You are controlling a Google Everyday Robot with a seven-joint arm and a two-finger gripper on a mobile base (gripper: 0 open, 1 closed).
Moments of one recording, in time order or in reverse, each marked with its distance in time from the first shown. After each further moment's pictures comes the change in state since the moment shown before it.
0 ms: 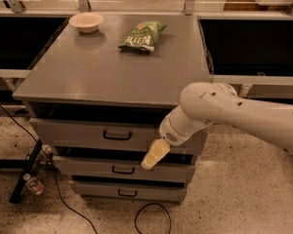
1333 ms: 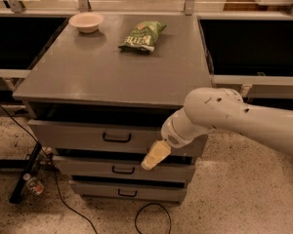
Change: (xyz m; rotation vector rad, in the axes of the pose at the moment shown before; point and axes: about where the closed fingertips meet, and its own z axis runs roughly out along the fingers) arm 0.000 0.002 -0.005 0.034 -0.048 0.013
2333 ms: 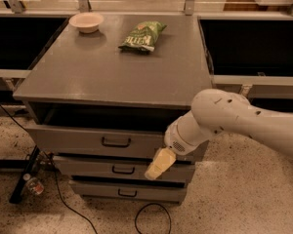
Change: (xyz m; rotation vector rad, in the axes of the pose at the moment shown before) arm 0.016 0.025 -0.009 -0.097 -0.001 -0.035
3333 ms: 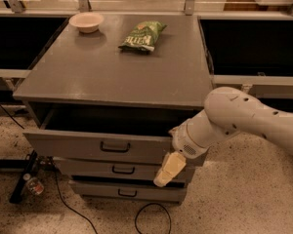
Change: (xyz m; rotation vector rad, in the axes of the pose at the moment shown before) arm 0.014 0.014 -0.016 -0.081 -0.020 -0.066
